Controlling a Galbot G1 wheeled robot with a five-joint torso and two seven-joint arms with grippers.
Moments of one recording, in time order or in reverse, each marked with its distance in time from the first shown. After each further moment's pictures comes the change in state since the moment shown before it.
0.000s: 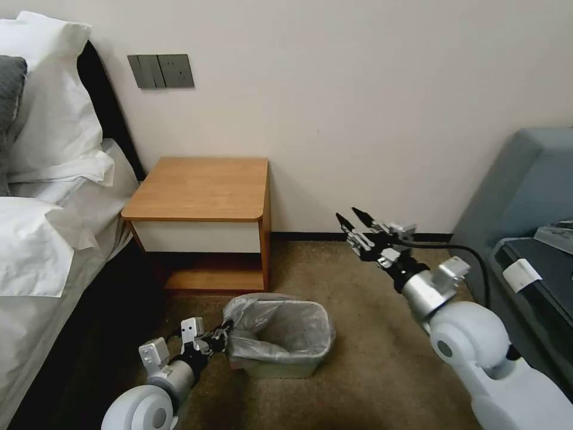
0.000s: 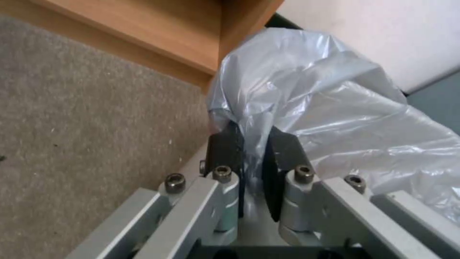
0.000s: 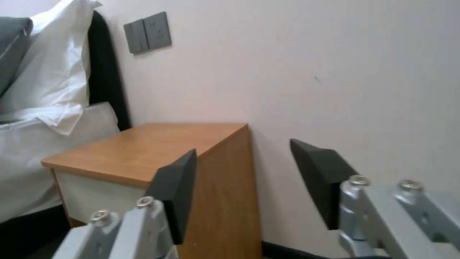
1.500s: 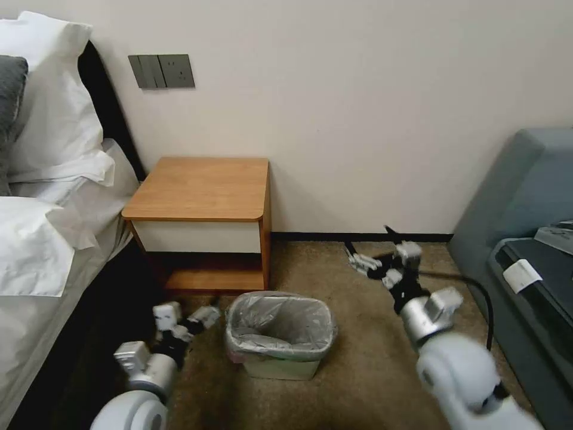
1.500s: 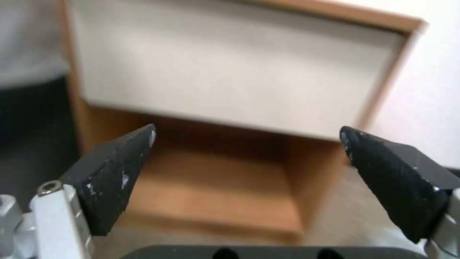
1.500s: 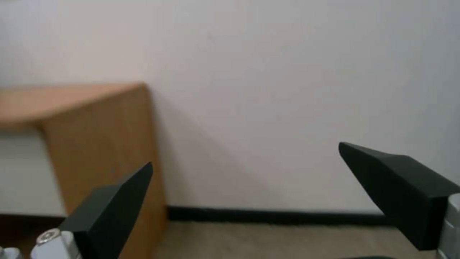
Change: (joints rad) left arm -0.010 -0.005 -0.133 0.041 0.362 -0.540 0.126; right arm -0.266 0.312 -0.005 -0.027 -0.469 0.103 0.221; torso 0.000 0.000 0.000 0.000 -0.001
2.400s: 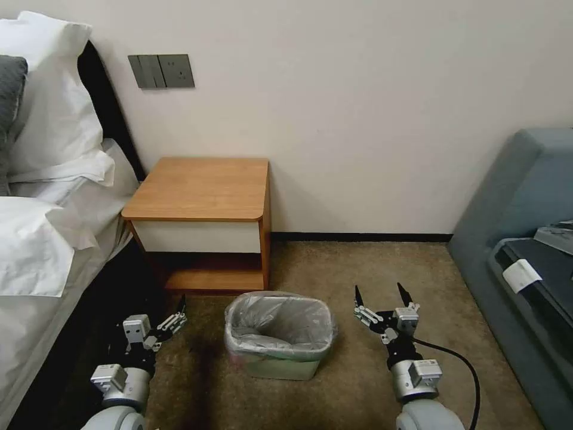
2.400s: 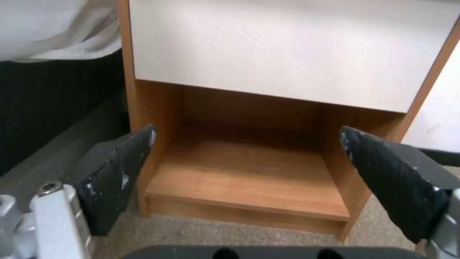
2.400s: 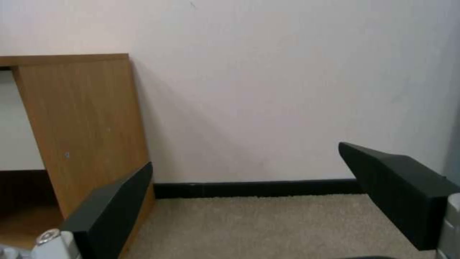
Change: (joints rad) left arm 0.035 -0.003 -0.033 0.135 0.022 -0.161 0.035; right arm -0.088 0.122 0.052 -0.159 -0.081 0.238 -0.092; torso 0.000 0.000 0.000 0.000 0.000
